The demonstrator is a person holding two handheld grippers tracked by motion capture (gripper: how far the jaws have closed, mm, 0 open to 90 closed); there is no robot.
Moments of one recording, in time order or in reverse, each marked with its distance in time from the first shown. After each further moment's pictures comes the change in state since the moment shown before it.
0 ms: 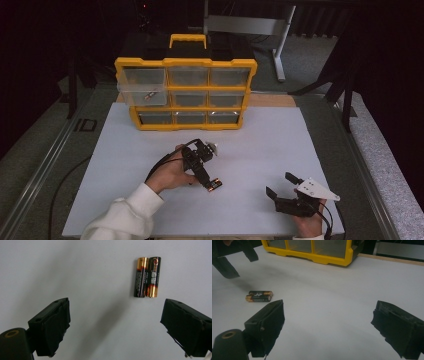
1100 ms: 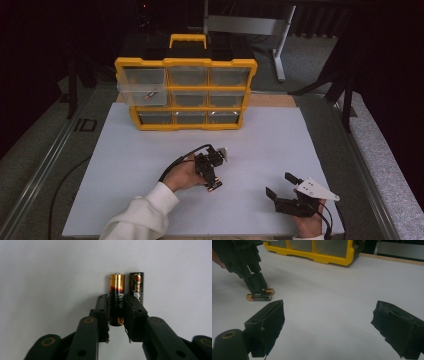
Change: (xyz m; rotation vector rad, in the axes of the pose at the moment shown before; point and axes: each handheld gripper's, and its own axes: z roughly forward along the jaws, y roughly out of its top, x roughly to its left) left arm -0.004 0.023 0.040 0.050 -0.153 0.050; right arm 0.000 0.000 0.000 0.003 0.005 -0.008
